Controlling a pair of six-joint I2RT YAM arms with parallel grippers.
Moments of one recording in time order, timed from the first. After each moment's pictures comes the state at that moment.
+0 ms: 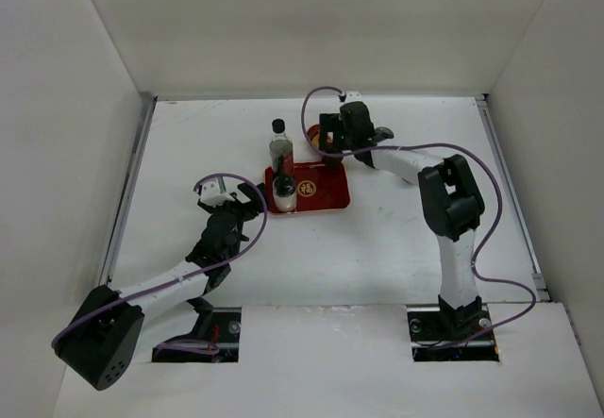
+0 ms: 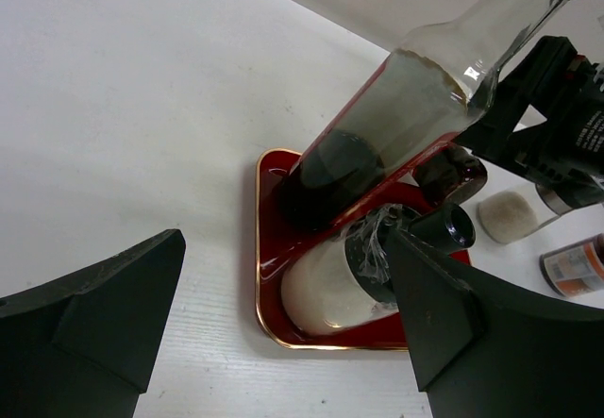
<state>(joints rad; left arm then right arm) -0.58 1.00 0.19 0.74 -0.54 -0.56 0.48 2.11 1.56 -0.01 0.15 0.30</state>
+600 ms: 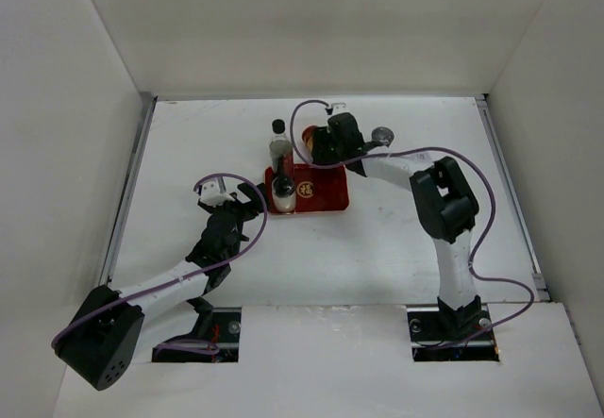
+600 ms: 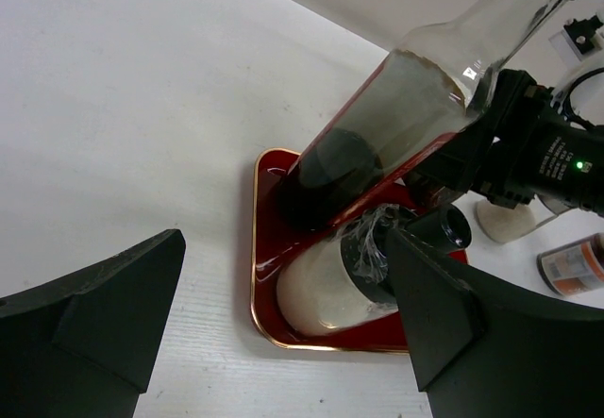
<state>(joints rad) -0.58 1.00 0.19 0.74 -0.54 -0.57 0.54 2.13 1.53 -0.03 0.11 0.31</state>
